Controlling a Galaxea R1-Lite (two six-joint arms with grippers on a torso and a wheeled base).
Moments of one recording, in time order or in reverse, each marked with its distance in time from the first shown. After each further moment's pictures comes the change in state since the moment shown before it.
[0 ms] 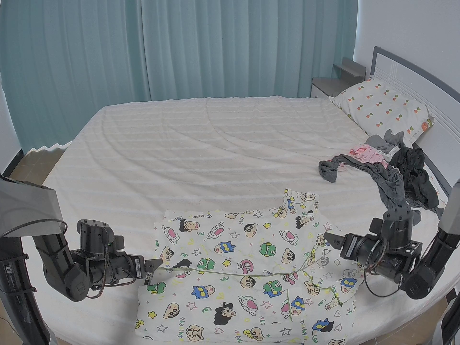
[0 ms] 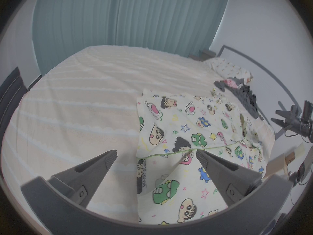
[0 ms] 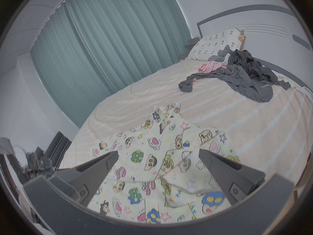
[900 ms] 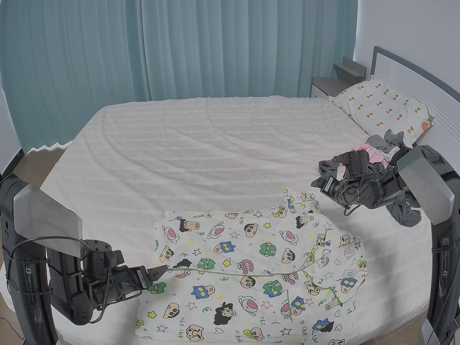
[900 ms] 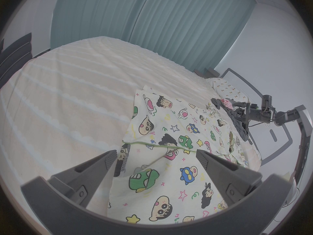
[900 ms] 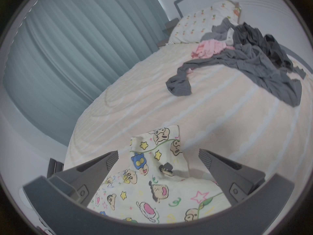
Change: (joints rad) left arm -0.068 0.151 0.182 -0.389 0.026 -0.271; right arm -0.213 0.511 -1.170 0.826 0.139 0.145
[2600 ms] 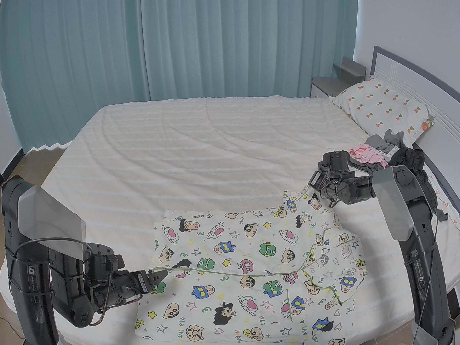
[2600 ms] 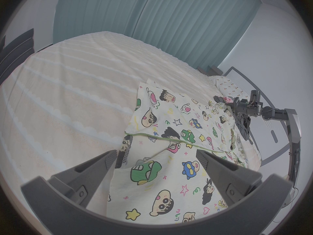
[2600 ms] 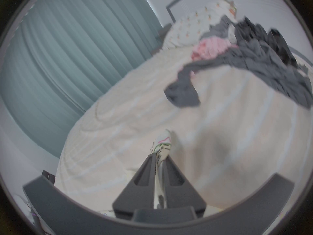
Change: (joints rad) left arm -0.008 0.016 0.017 0.000 0.005 -0.021; right arm 0.021 0.280 -0.510 0.081 -0.127 -0.023
